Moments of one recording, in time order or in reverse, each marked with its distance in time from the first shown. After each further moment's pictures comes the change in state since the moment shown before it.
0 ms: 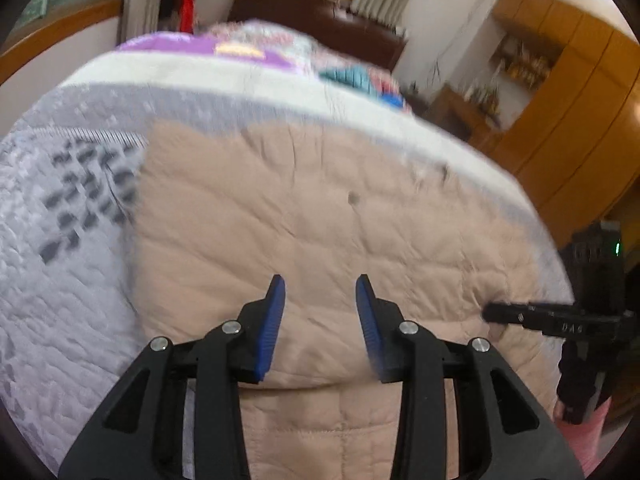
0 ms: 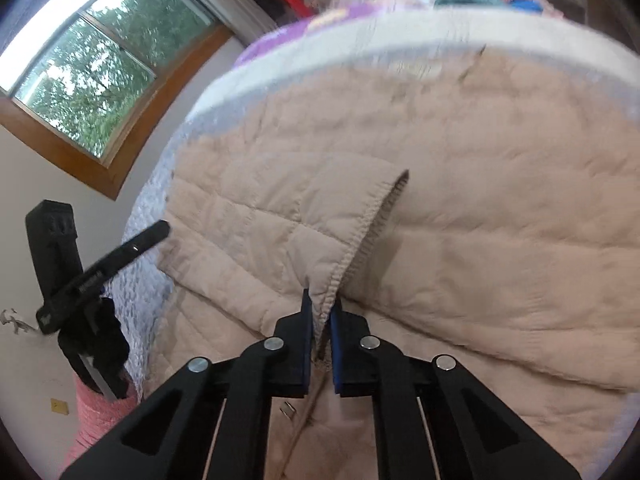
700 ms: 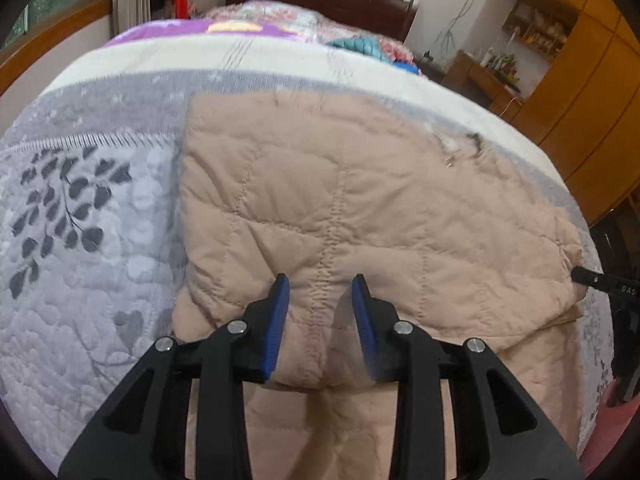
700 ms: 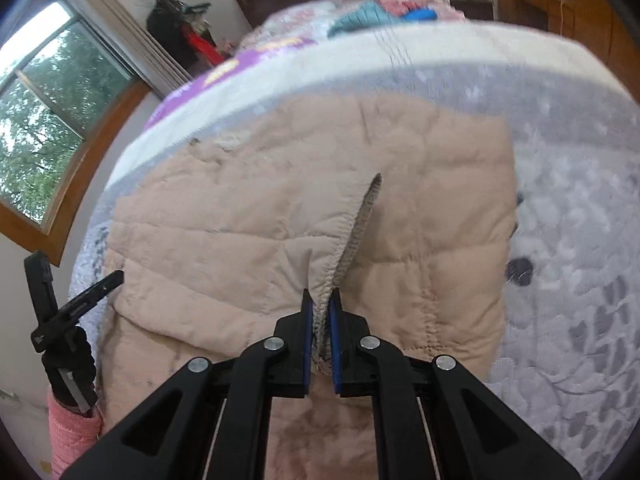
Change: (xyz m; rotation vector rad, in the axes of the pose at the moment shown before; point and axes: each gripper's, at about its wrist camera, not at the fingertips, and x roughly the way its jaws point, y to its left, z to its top) left arm 0.086 -0.013 0.010 0.063 0.138 0.094; right arm -0.052 -0.125 0.002 0.190 -0.094 -0.218
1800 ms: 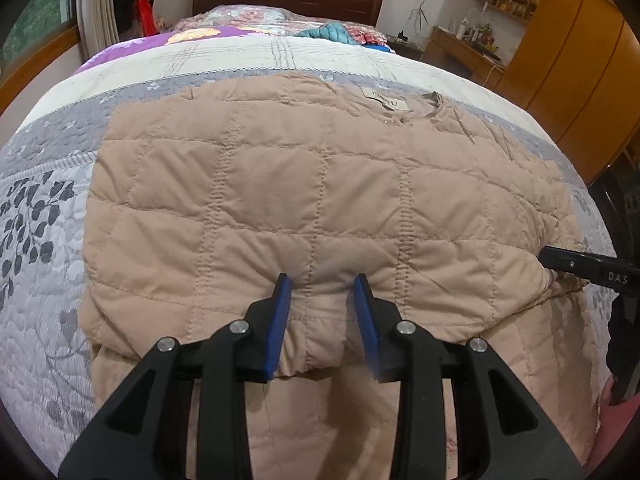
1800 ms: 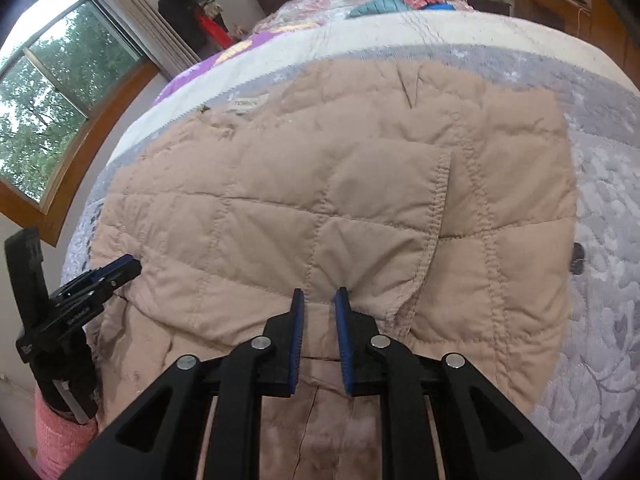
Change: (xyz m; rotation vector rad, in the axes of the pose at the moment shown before) left arm 0.009 -0.058 -0.013 0.124 0.010 0.010; right arm 0.015 0.023 -0.027 -0.067 0.001 0.011
